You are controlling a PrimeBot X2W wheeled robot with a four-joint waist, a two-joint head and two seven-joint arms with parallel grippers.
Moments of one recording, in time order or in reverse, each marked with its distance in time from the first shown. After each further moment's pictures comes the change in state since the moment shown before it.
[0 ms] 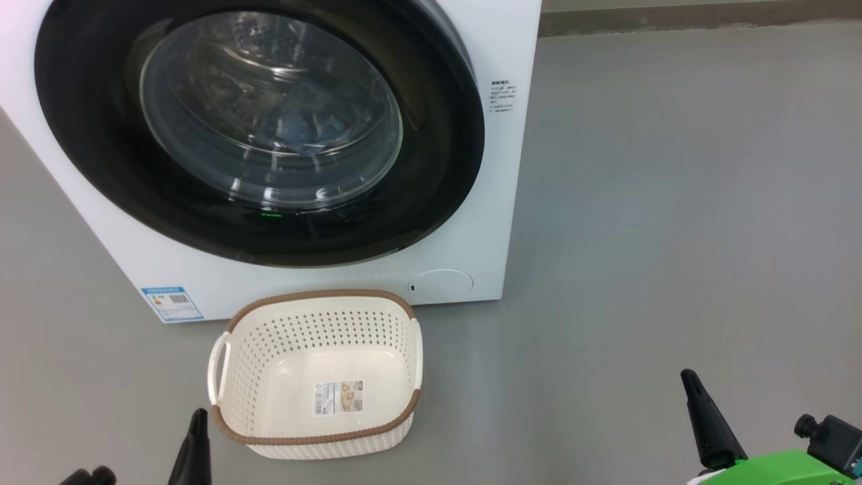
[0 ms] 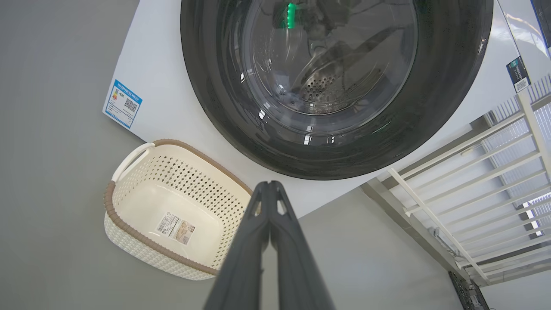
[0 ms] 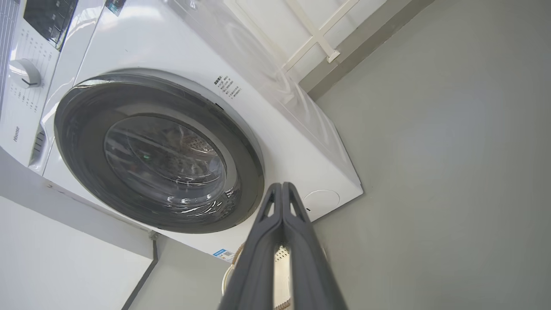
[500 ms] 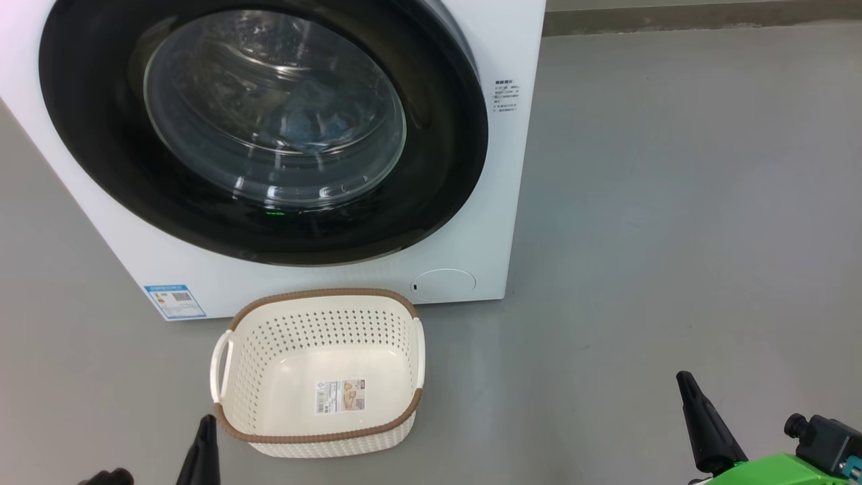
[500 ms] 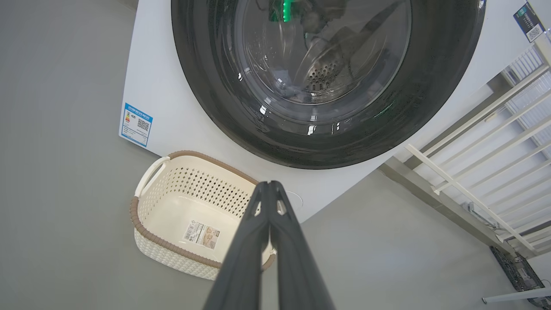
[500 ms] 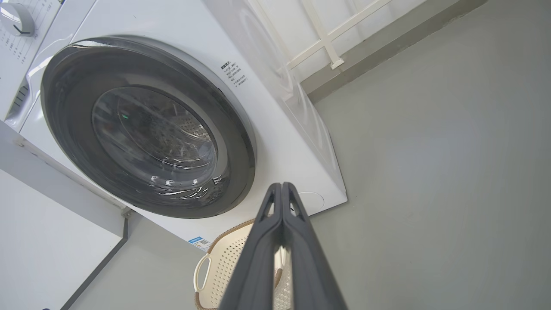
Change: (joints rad) left arm 0.025 0.002 -0.028 -0.018 0.164 0.021 -0.031; right arm 0.018 0.005 0.005 -0.033 -0.173 0.000 -0.025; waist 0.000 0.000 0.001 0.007
